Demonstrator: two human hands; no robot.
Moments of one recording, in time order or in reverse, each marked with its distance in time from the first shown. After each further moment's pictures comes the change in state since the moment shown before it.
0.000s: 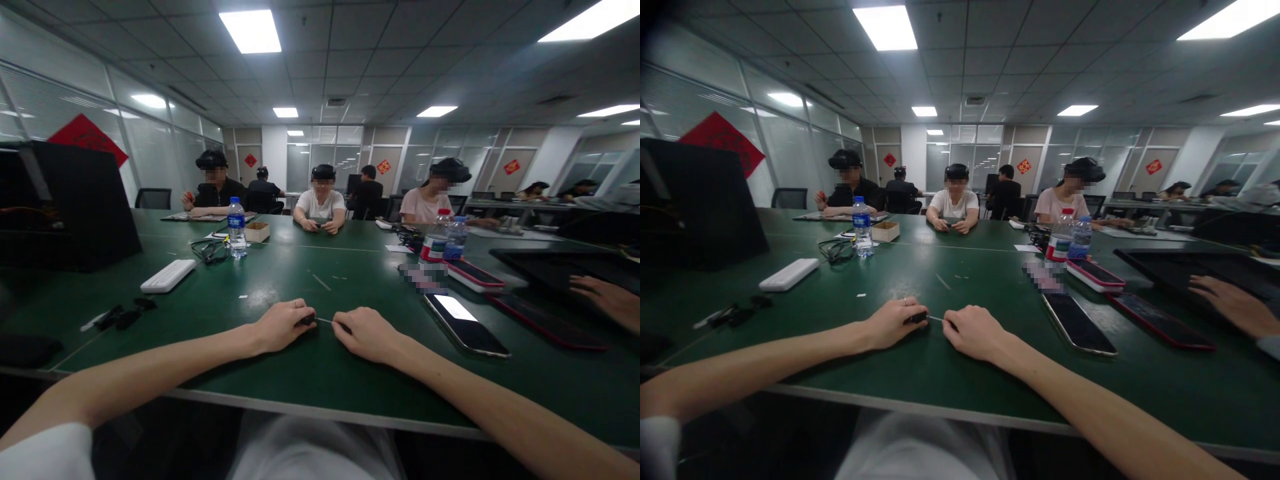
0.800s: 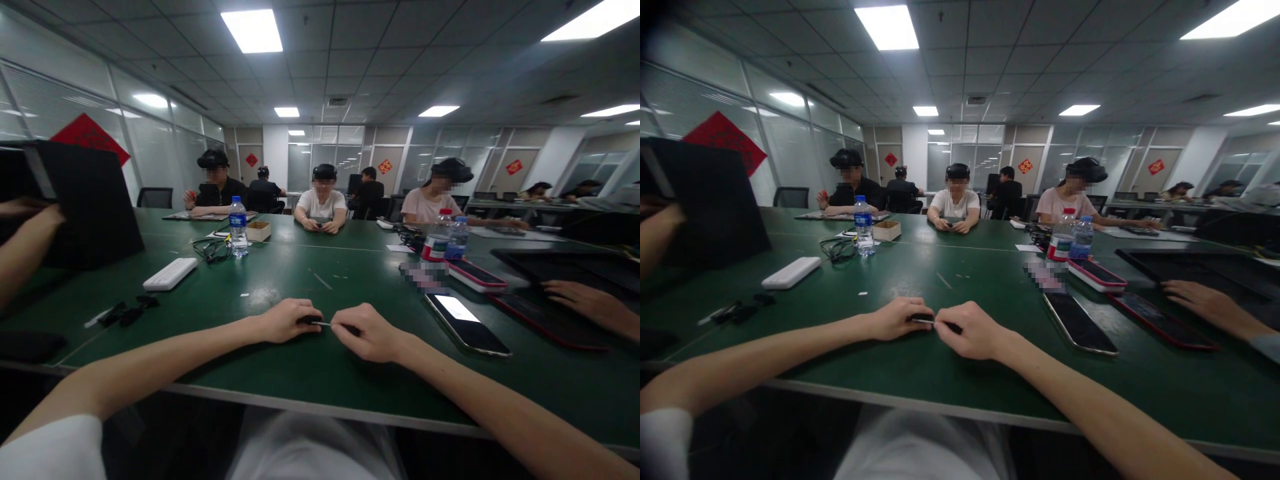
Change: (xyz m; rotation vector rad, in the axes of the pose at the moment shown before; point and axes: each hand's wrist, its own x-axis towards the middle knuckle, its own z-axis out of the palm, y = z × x) left_hand 0.009 -0.007 -0.007 -0.221 -0.075 0.178; right_hand -0.003 0.004 -0.009 0.310 0.187 -0.345
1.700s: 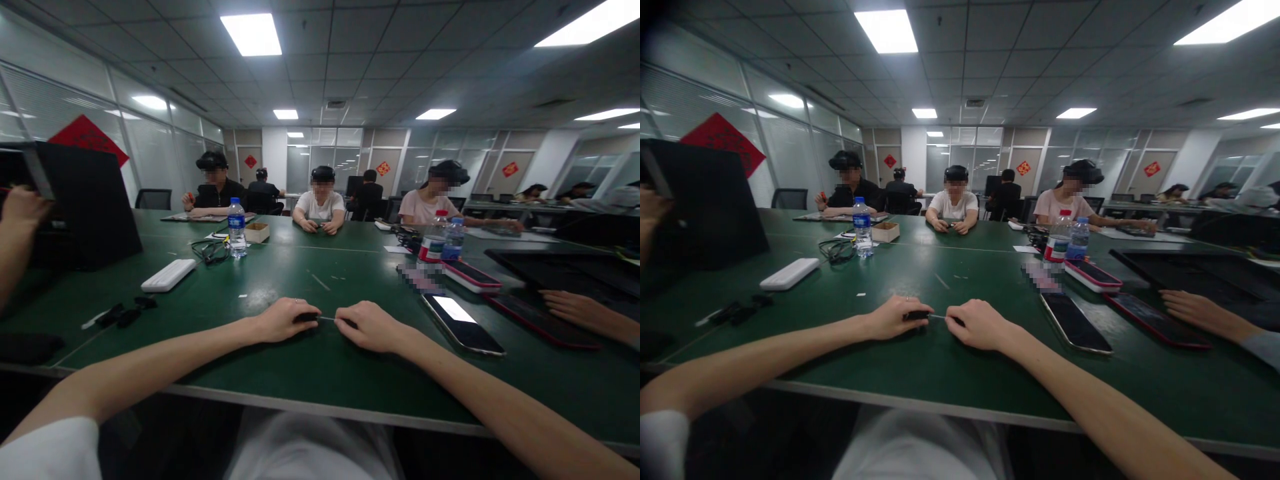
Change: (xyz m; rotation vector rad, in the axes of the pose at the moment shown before) left_hand 0.002 0.004 -0.002 0.043 0.063 -0.060; right_hand -0.003 0.015 -0.003 -0.216 -0.179 0.196
